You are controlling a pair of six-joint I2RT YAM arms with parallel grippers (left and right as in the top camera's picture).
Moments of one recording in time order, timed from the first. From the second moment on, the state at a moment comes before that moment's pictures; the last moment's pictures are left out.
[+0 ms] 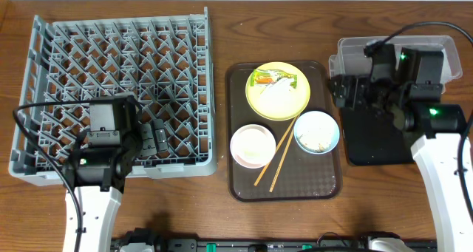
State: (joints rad) left arm 0.02 1.02 0.95 -0.96 -0.06 -0.16; right arm 0.01 1.32 1.17 -0.65 -0.38 0.05
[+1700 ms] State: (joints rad) left arm 0.02 1.02 0.95 -0.96 -0.06 -0.16; right arm 0.47 1.88 1.18 -0.30 0.02 0.49
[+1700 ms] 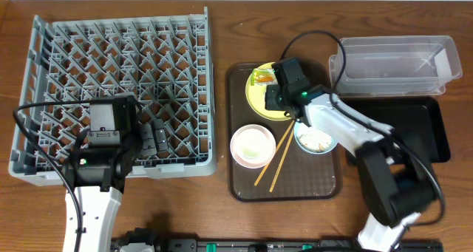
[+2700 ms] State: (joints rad) left arm 0.02 1.02 0.95 -0.96 -0.06 -0.16; right arm 0.00 1.60 1.18 -0.36 0.22 0.40
